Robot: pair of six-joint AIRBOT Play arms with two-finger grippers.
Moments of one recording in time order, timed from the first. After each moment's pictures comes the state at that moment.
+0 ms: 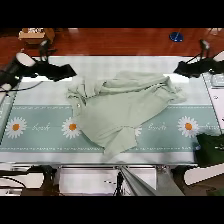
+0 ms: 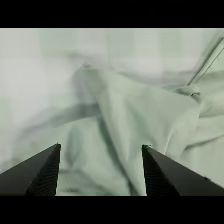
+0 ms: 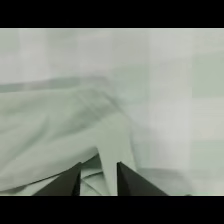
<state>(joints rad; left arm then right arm) 0.03 -1.55 1.36 1.01 -0.97 -1.35 -0.29 -1.72 1.58 -1.08 1.03 1.29</state>
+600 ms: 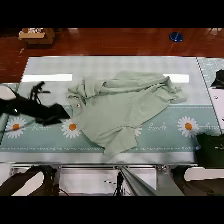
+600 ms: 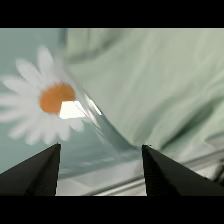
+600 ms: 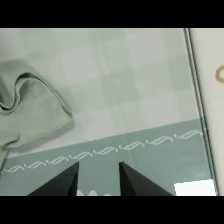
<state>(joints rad) 0.09 -1.06 0.73 0.98 -1.33 -1.47 -0.54 -1.60 1.62 -1.38 1.43 1.37</state>
